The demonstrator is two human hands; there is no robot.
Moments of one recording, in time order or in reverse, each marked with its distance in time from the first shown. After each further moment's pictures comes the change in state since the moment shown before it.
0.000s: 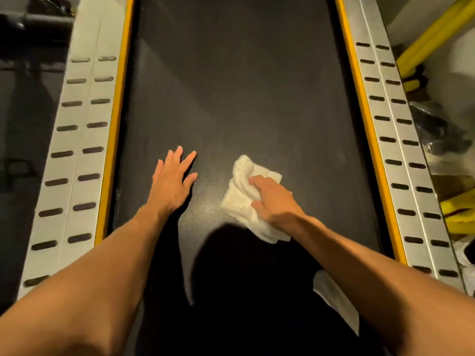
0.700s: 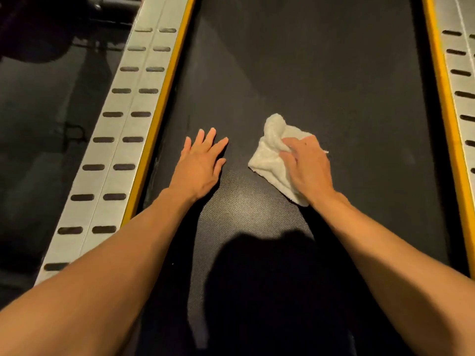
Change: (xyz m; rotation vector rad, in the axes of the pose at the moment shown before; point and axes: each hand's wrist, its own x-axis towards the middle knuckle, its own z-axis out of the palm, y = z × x) left_hand -0.024 -0.017 0.002 0.254 0.102 0.056; right_hand 0.059 -0.015 0.020 -0.022 0.420 -0.089
